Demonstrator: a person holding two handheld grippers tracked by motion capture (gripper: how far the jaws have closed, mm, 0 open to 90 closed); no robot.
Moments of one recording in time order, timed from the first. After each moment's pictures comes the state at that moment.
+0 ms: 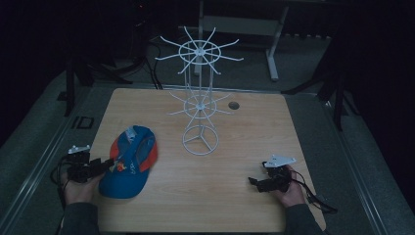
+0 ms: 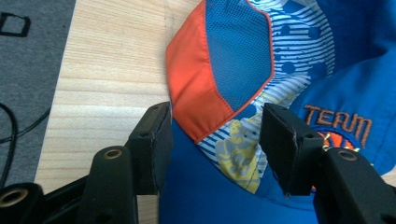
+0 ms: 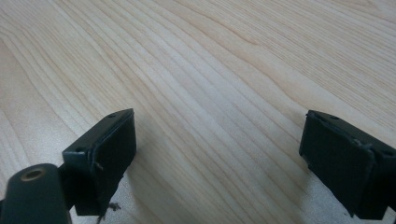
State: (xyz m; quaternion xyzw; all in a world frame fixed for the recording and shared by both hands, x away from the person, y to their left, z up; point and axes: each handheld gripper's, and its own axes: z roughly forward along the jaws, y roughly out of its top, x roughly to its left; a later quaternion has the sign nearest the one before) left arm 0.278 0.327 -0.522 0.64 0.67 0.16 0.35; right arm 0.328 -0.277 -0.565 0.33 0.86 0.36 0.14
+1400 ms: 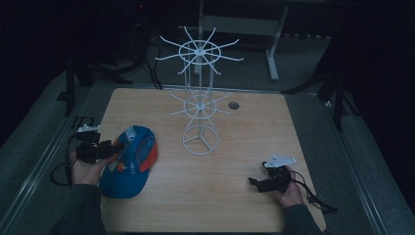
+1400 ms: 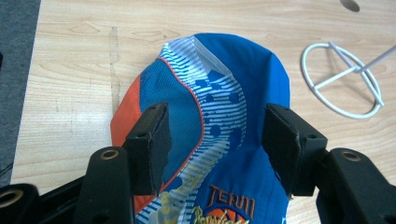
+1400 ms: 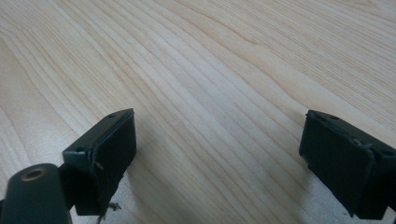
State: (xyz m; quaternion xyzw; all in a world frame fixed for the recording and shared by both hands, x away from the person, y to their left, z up) left arm 0.312 0.298 -0.469 0.67 0.63 0.16 0.36; right arm 0.327 -0.276 -0.565 0.33 0.86 0.36 0.14
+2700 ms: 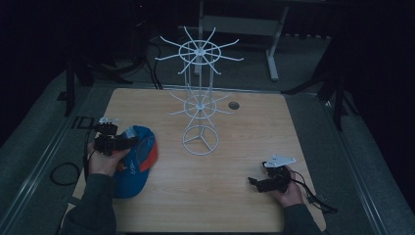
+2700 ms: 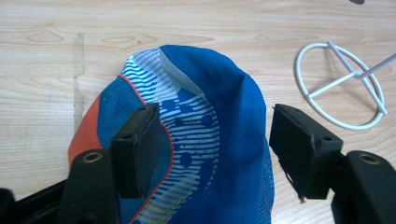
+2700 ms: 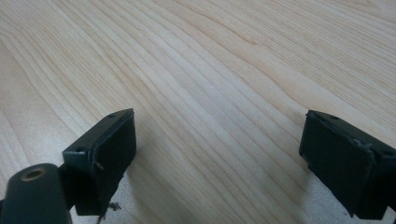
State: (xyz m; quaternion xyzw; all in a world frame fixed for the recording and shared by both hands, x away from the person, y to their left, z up) left arm 0.346 0.262 -0.472 0.68 0.63 0.15 0.34; right arm 0.327 -0.276 -0.565 0.33 0.86 0.36 0.14
